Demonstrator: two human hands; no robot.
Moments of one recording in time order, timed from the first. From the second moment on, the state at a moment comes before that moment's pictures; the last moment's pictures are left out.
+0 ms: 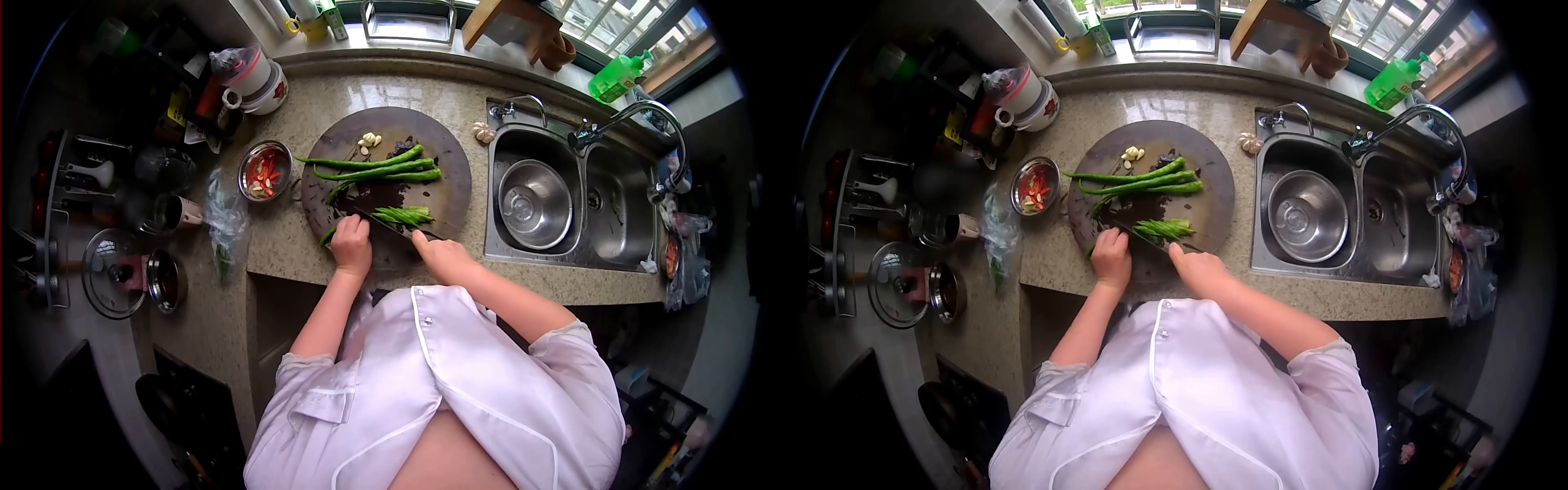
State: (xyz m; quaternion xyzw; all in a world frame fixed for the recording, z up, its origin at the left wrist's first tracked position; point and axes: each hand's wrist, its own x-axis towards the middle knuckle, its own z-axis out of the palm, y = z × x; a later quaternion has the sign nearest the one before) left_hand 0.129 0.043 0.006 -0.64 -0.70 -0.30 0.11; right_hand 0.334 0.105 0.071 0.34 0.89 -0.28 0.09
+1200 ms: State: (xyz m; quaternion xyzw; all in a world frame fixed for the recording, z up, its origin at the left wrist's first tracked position) left_hand 0.126 0.040 -0.008 -0.68 -0.63 -0.37 0.05; right_hand 0.339 0.117 0.061 0.34 0.89 -0.28 0.06
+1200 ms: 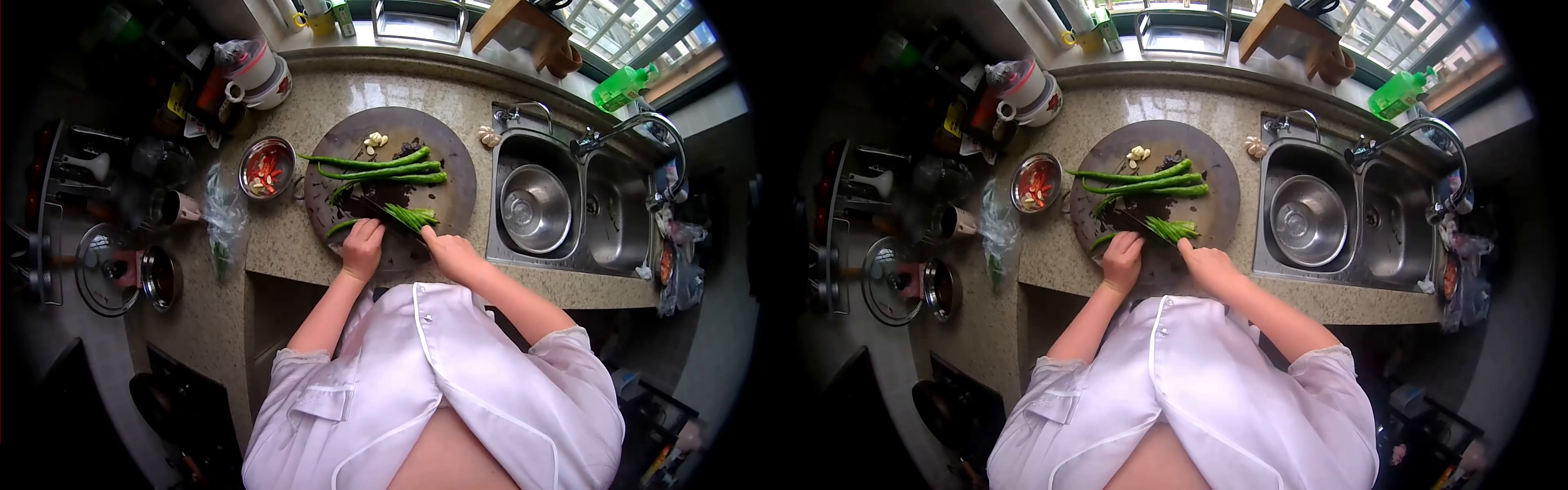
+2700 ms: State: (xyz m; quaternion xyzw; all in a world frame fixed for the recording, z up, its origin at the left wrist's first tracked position) left_hand 0.122 0.032 -0.014 -0.62 -0.67 -0.39 0.05; right_hand 0.312 0.132 0.072 0.29 0.89 -0.34 0.10
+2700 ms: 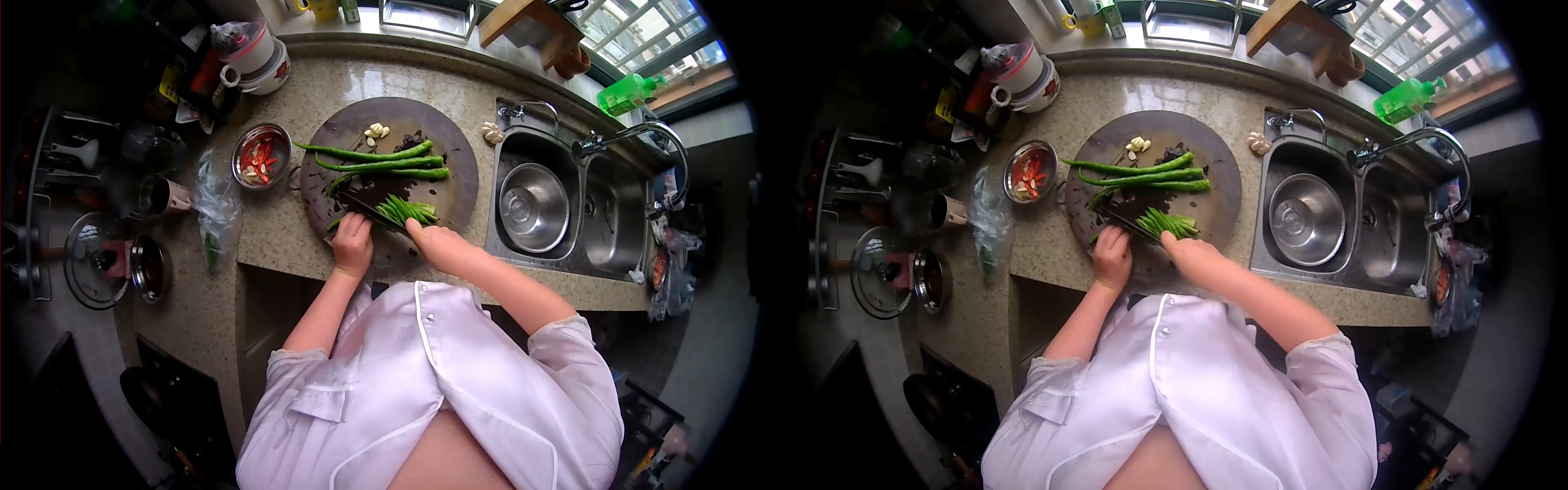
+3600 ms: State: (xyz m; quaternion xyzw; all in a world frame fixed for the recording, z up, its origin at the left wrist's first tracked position) left_hand 0.110 0.024 0.000 -0.63 -0.69 -0.35 0.07; right_hand 0.333 0.118 0.096 0.30 0.91 -0.28 0.11
